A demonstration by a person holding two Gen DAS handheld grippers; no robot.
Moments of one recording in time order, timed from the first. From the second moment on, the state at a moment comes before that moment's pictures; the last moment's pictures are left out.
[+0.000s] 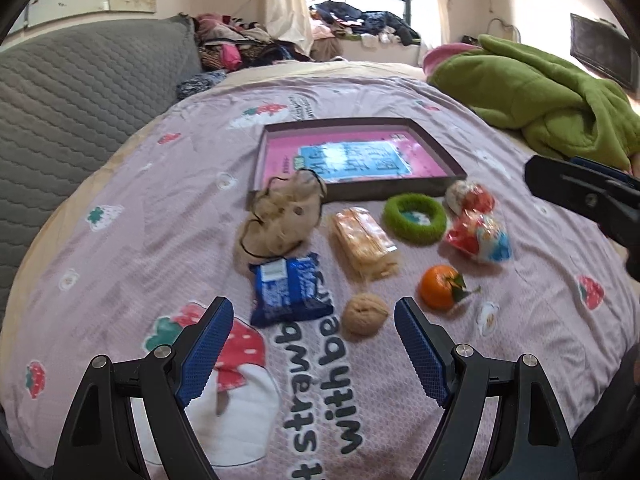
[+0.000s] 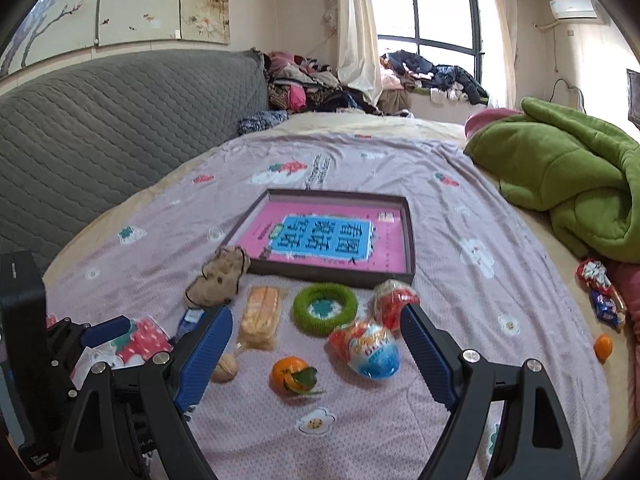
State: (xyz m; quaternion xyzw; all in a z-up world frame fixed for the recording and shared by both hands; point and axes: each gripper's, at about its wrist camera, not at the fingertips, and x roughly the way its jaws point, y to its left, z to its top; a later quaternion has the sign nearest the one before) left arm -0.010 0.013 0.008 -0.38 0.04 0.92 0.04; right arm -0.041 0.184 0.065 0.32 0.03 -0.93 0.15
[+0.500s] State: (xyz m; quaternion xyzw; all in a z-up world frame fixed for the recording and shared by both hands) left arm -0.008 0.019 -0.024 -0.42 0.00 0.91 0.08; right arm -0.049 0.180 0.006 0.41 0.04 -0.90 0.15
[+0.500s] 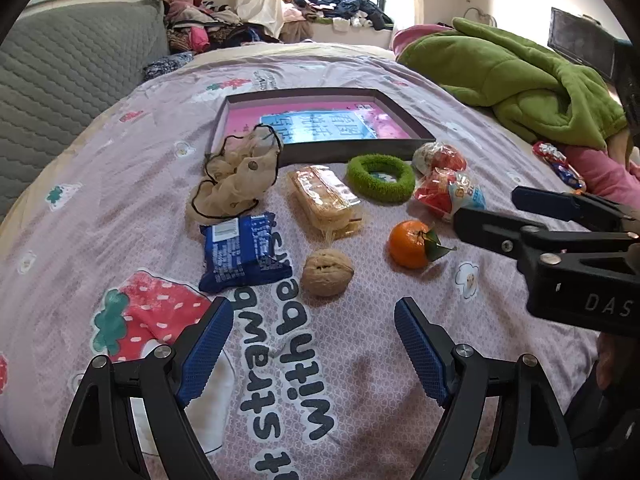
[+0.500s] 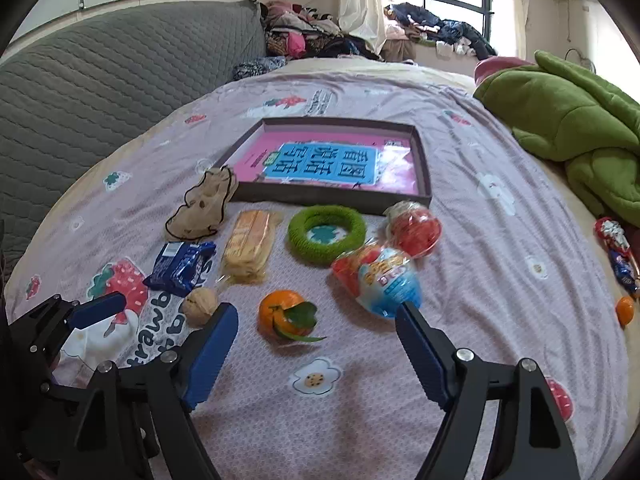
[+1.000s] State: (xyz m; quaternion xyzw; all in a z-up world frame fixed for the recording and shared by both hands) left arm -0.019 0.016 -0.043 -0.44 -0.04 0.89 0.11; right arm -0.060 0.165 -0.015 0.46 0.00 -0.87 0.17
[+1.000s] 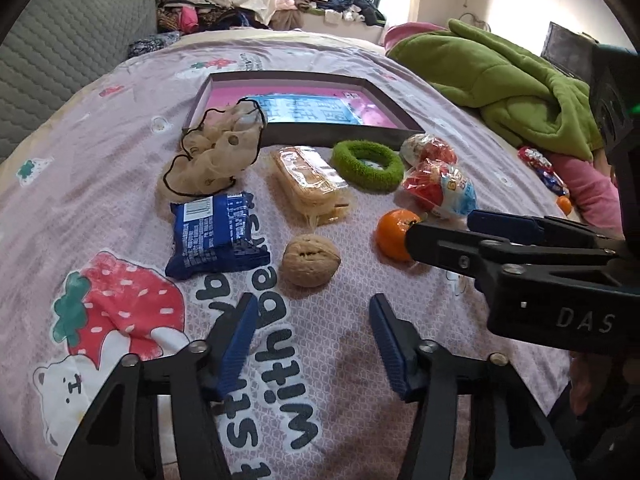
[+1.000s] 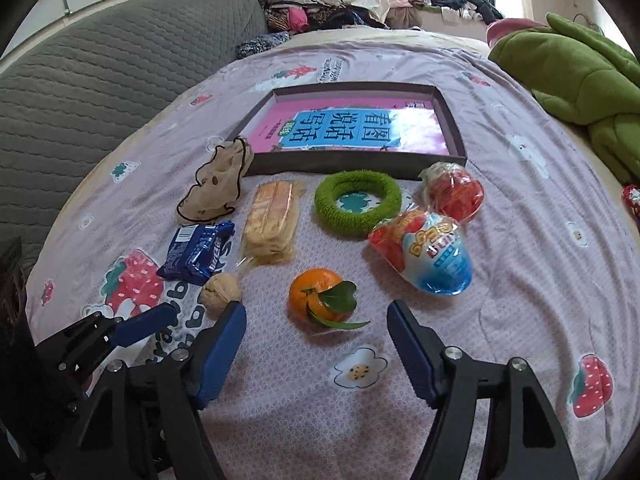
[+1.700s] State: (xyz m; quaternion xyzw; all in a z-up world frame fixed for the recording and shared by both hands) left arm -0.048 0.021 -0.055 -0.45 -0.05 0.88 0.13; right arm -0.088 0.161 -0.040 0.50 -0.03 -0.85 0.17
